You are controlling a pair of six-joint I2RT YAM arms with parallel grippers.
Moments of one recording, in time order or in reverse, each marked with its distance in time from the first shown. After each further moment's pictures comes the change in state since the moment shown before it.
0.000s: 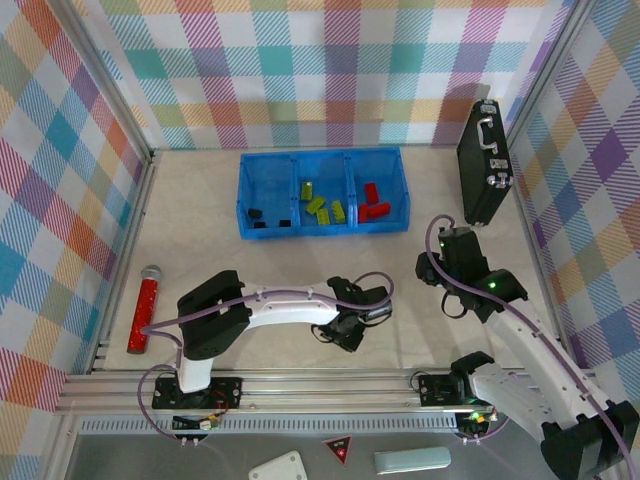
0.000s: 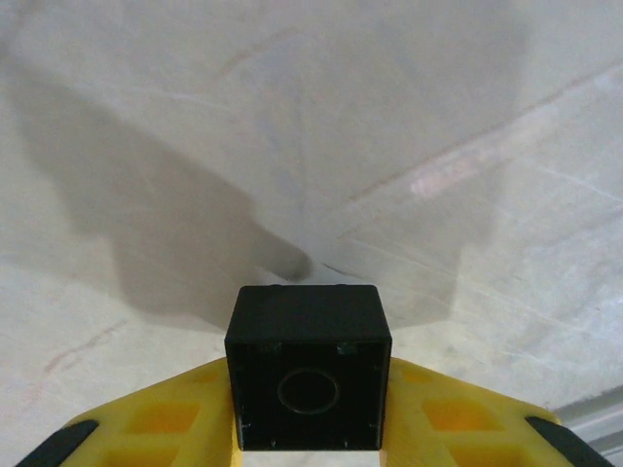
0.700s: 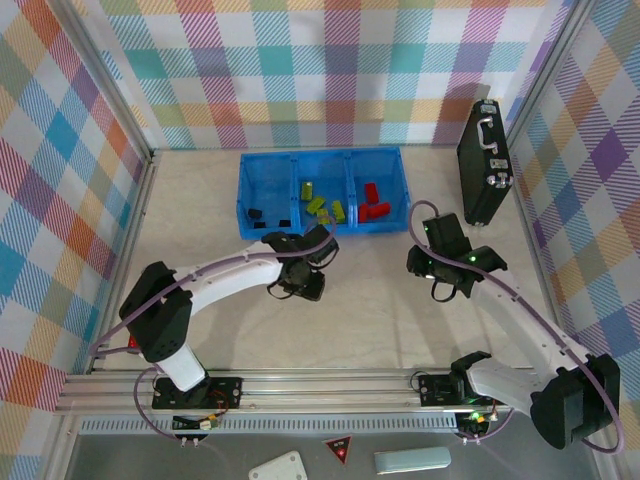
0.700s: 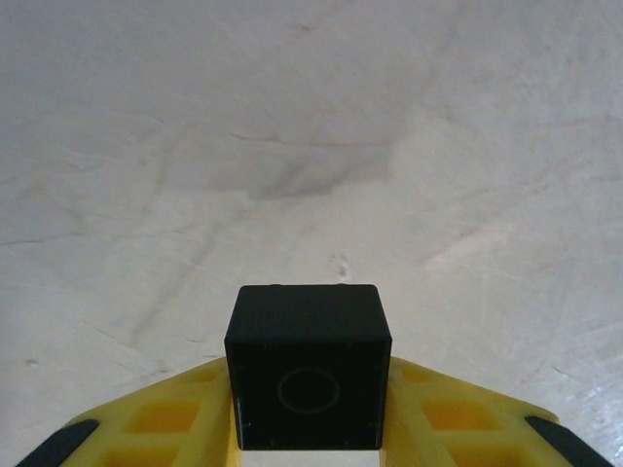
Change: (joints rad) left arm 0.377 -0.264 -0.123 0.032 -0.011 0.208; right arm 0.000 0.209 0.083 0.007 -0.043 0.004
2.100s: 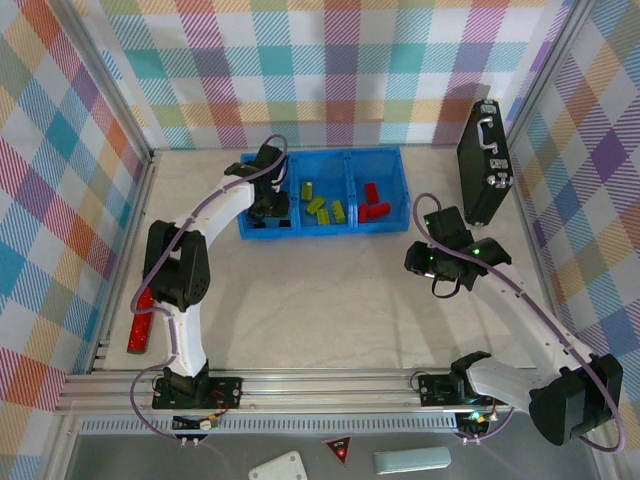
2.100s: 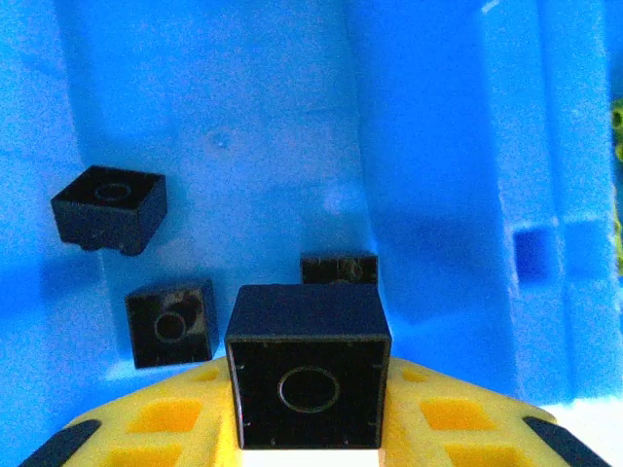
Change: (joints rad) left arm 0.466 0.361 0.501 0.024 -0.024 0.200; right arm 0.000 0.014 0.089 -0.127 -0.077 0.079
